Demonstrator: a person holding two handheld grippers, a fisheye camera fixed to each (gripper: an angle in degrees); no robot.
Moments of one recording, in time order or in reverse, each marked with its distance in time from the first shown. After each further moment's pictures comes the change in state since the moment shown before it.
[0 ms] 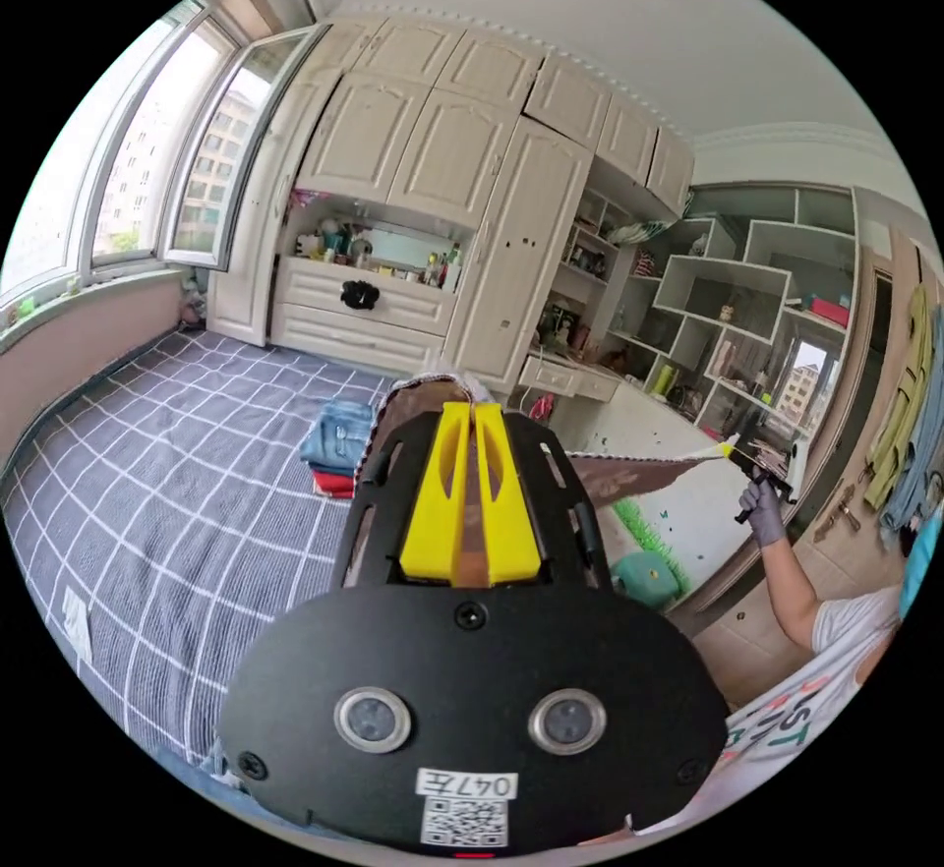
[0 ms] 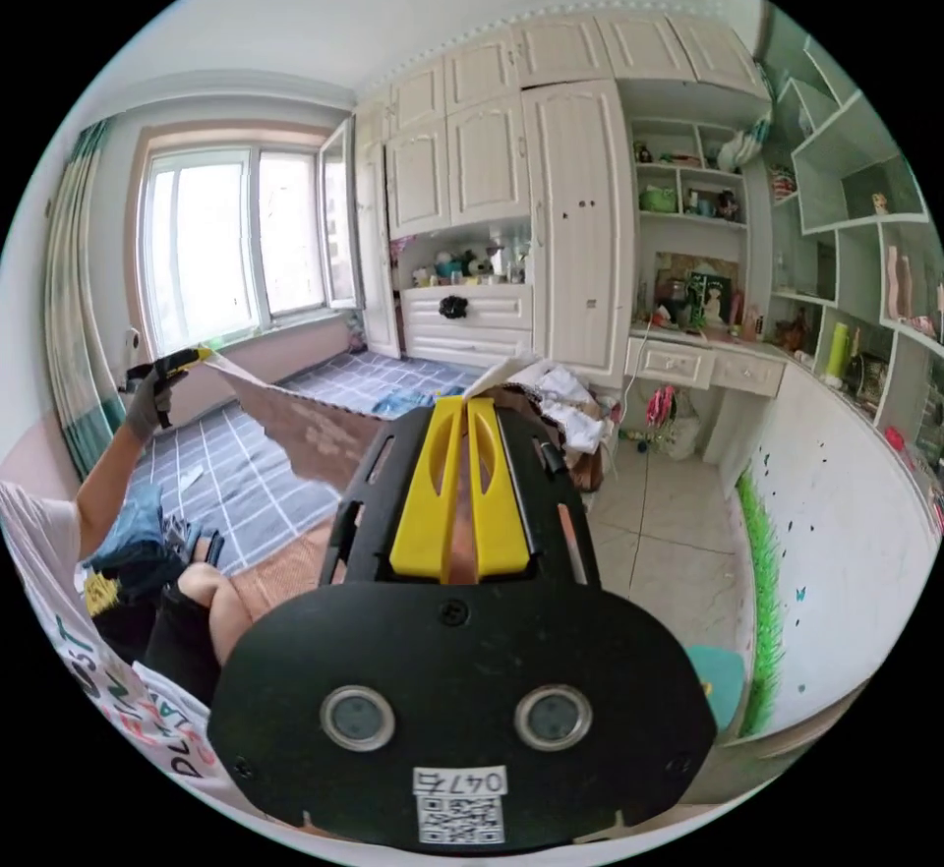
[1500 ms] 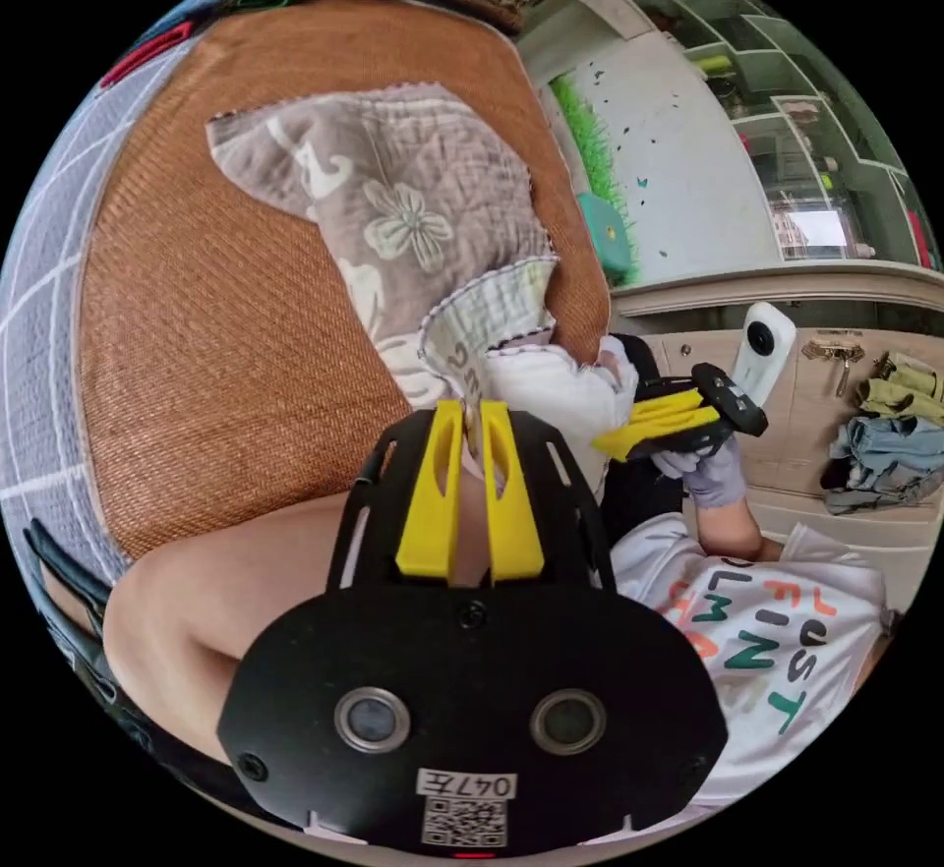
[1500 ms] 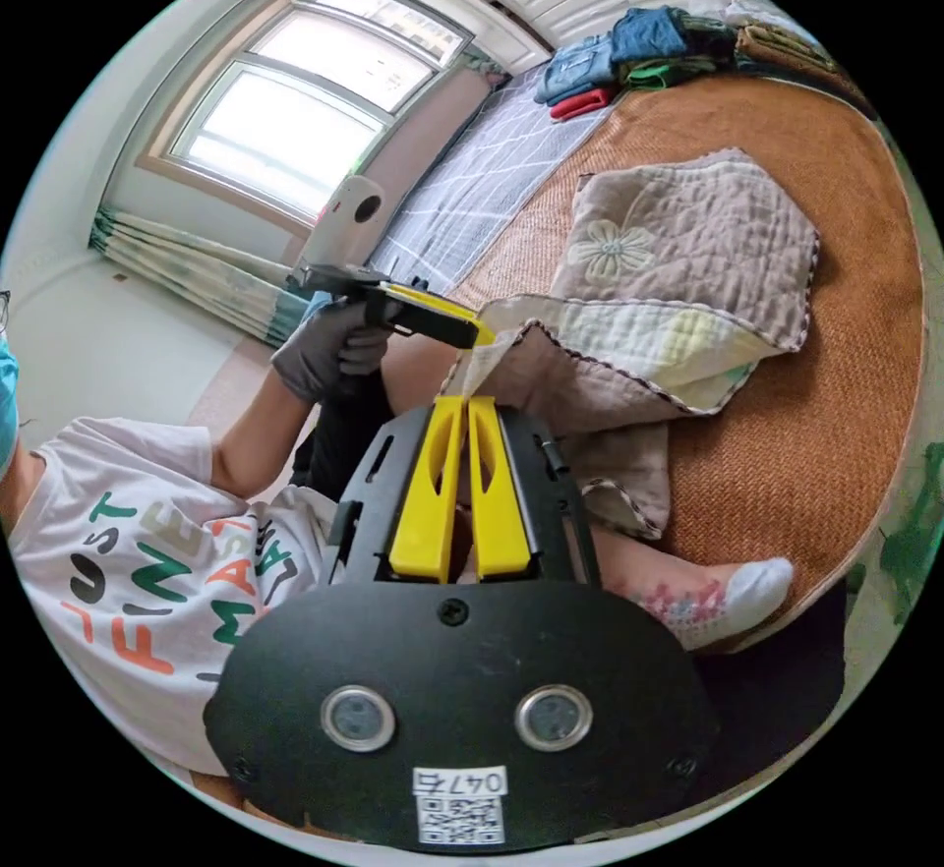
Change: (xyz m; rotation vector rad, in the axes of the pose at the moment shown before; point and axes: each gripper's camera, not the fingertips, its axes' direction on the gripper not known) left arm 0.252 0.124 0.188 -1.106 0.245 -0.138; right arm -0.095 0.309 0.151 -0.734 -0.766 0.272
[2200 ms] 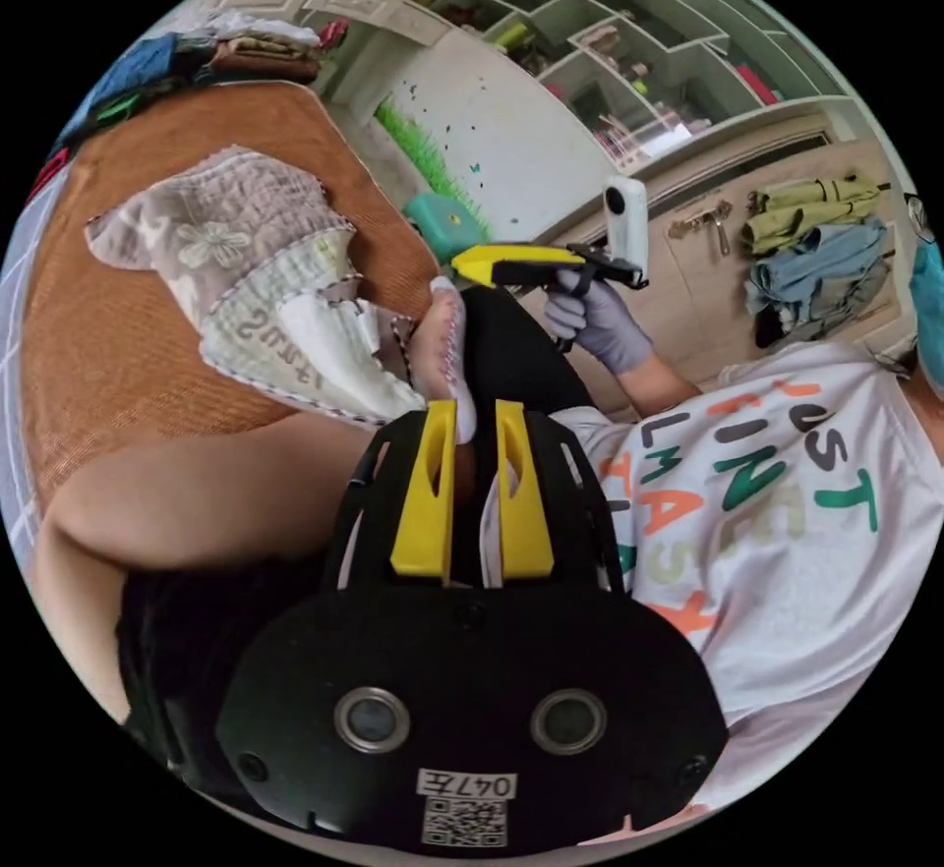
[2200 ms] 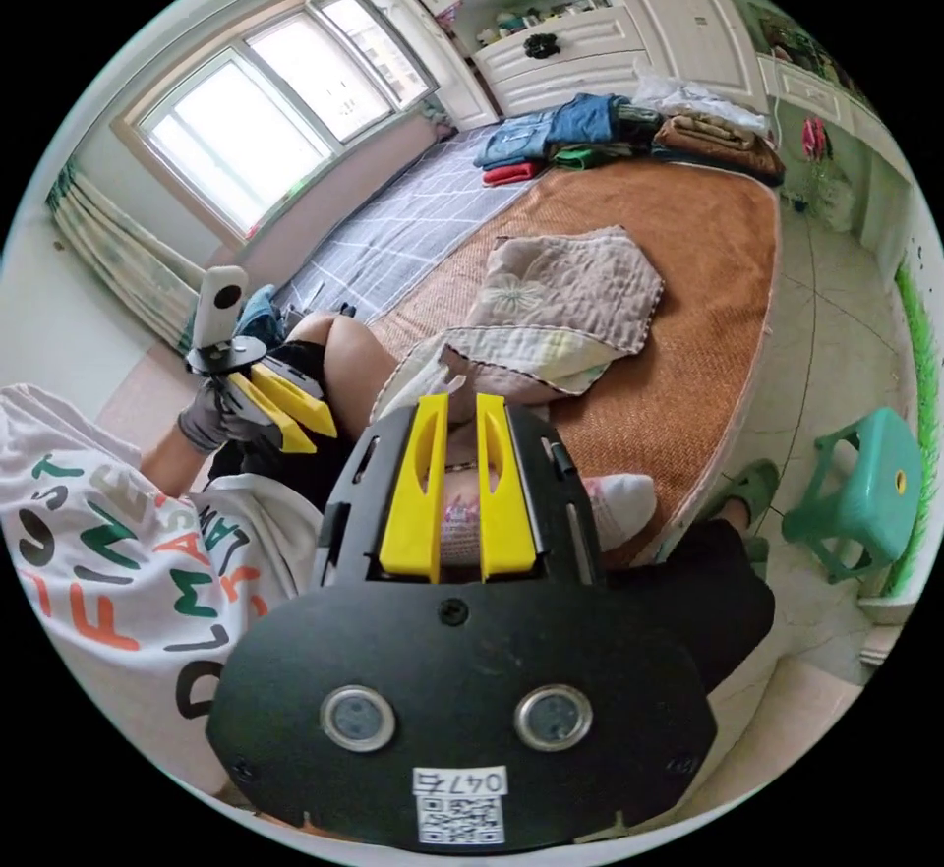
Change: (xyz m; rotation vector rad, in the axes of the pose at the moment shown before) left arm 0.170 0.145 -0.108 0.113 0.167 0.340; right arm -0.050 0.004 -0.020 0.122 0.329 -0.041
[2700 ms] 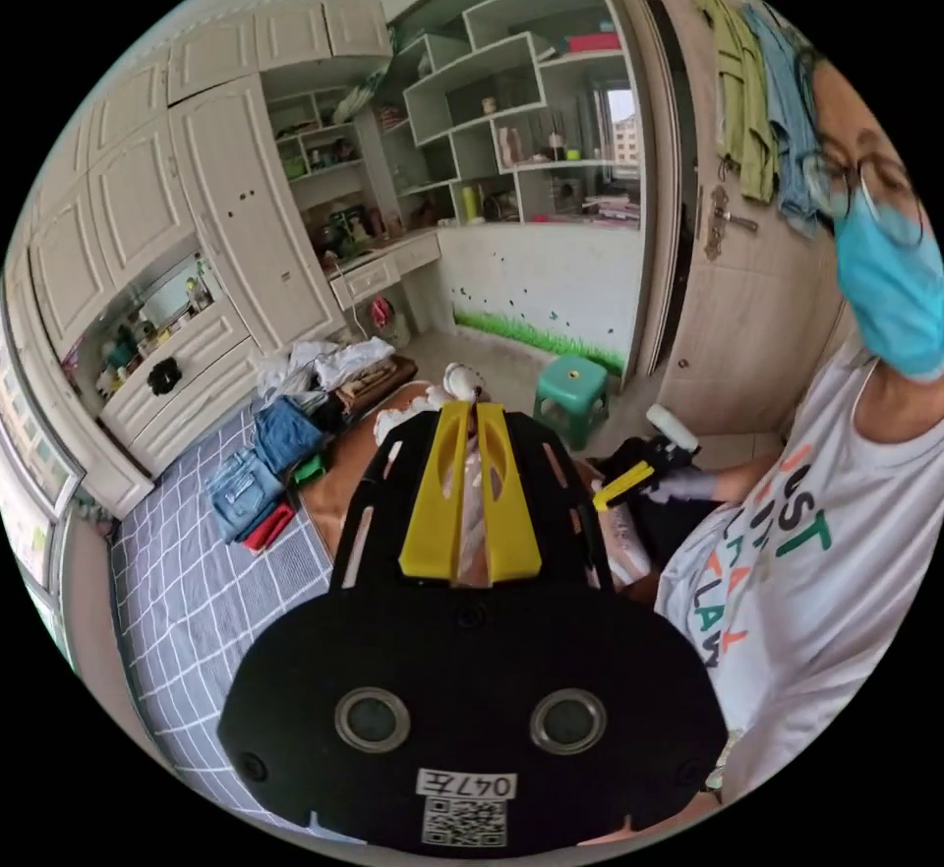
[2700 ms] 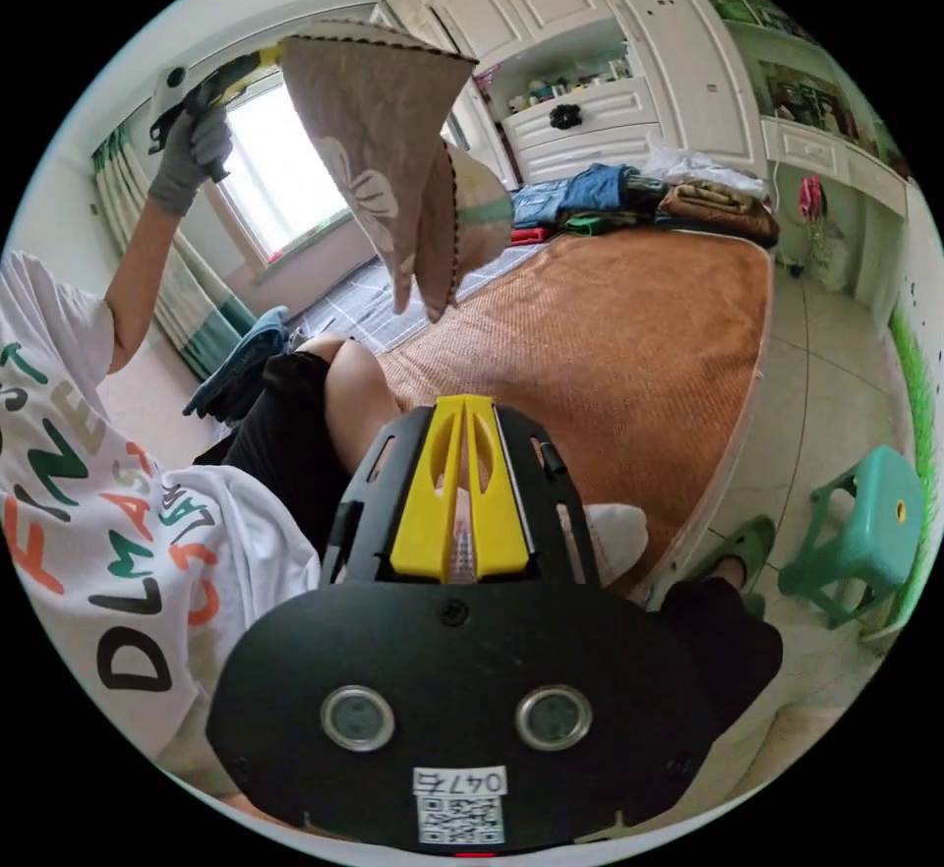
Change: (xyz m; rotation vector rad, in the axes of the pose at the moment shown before) left arm 0.212 -0.083 -0.273 0.298 -0.638 0.545; right arm -0.023 0.013 0.009 0.224 0.027 -0.077
